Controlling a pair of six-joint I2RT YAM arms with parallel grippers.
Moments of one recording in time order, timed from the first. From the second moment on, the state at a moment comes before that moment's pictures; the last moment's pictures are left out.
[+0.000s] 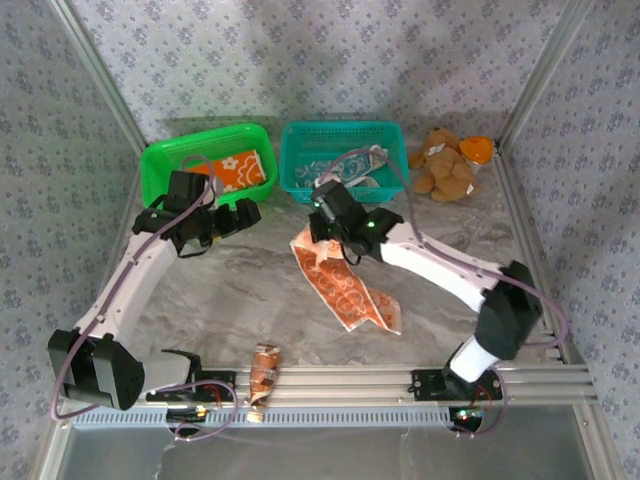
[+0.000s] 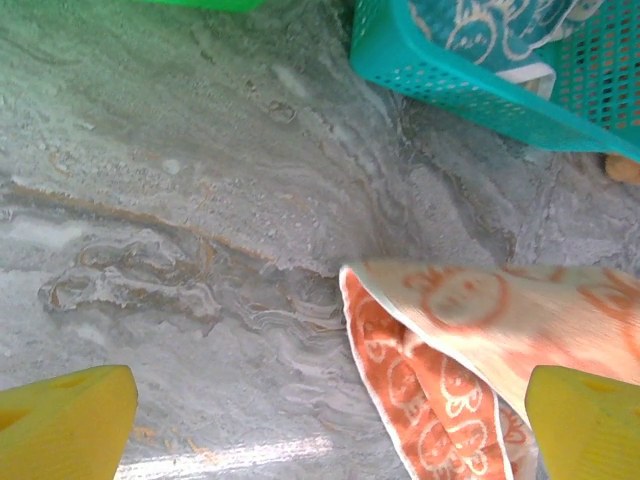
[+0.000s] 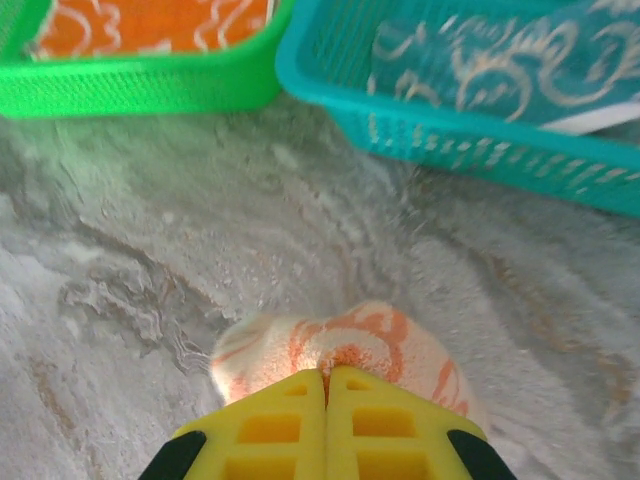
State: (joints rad) left arm -0.23 1.24 1.13 -0.78 0.28 -0.56; right arm 0.85 1.64 1.38 -0.51 0.24 0.42
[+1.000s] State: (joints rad) left arm -0.30 1.42 0.93 -0.63 0.14 -0.52; right arm 0.77 1.87 1.57 -0.54 -0.01 0.40
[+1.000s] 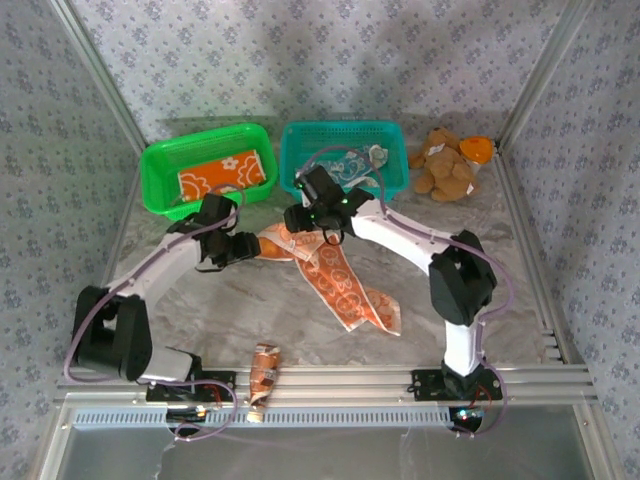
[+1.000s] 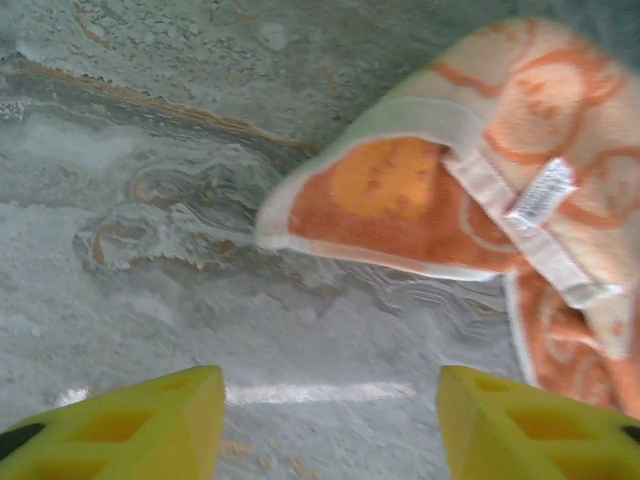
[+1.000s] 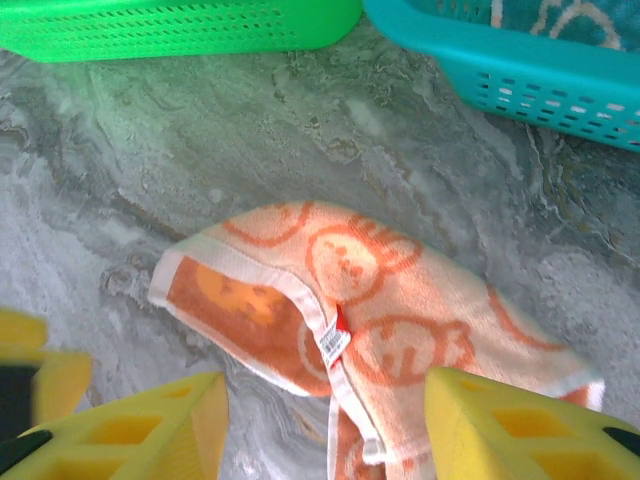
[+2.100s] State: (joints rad) left arm -0.22 1.61 0.77 -0.25 0.18 -0.80; right arm 0.77 1.74 1.38 -0.52 0.02 0.41
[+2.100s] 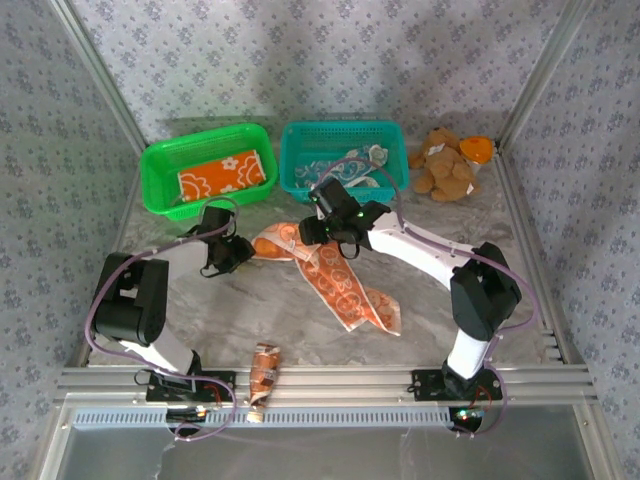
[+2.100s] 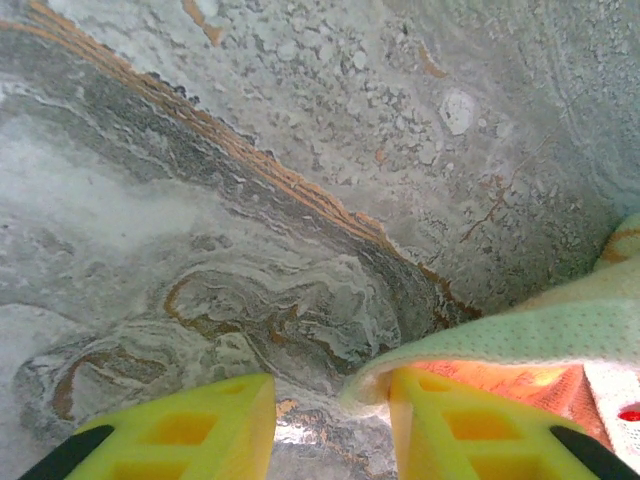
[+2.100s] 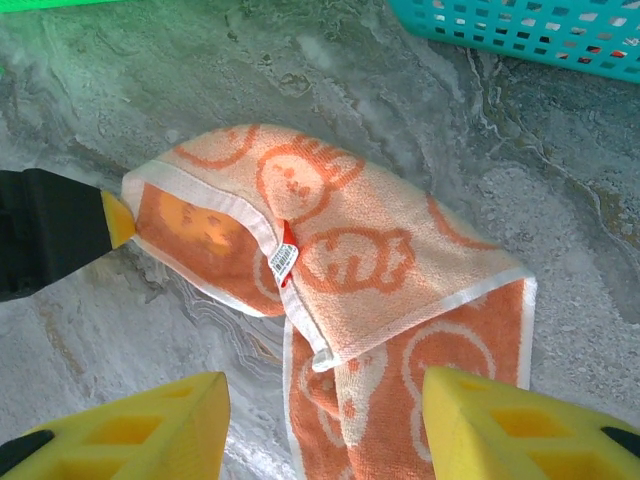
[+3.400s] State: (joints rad) left arm -0.27 1.65 0.82 -0.21 0.13 -0.73; right arm 0.78 1.74 1.38 -0.52 0.03 0.41
